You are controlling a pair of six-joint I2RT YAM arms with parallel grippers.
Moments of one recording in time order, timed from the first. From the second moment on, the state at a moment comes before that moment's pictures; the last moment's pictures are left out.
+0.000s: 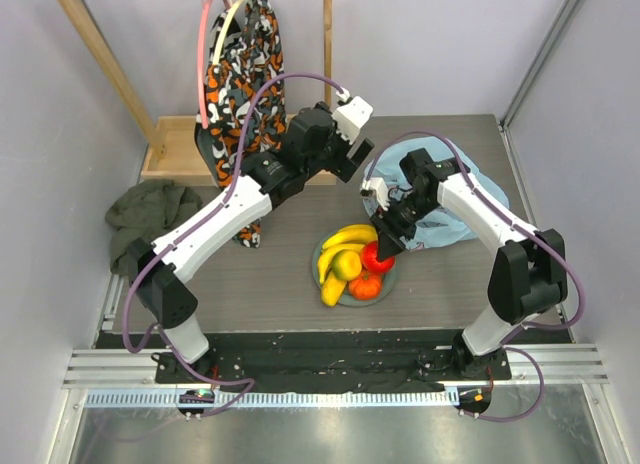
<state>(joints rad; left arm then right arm) -0.77 1.71 1.75 -0.39 -0.16 0.21 0.34 1.62 1.33 -1.12 -0.67 -0.70</state>
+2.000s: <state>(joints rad) -0.77 1.76 1.78 -0.41 -0.05 0.21 0.34 1.66 1.37 -1.07 -0.74 -0.52</state>
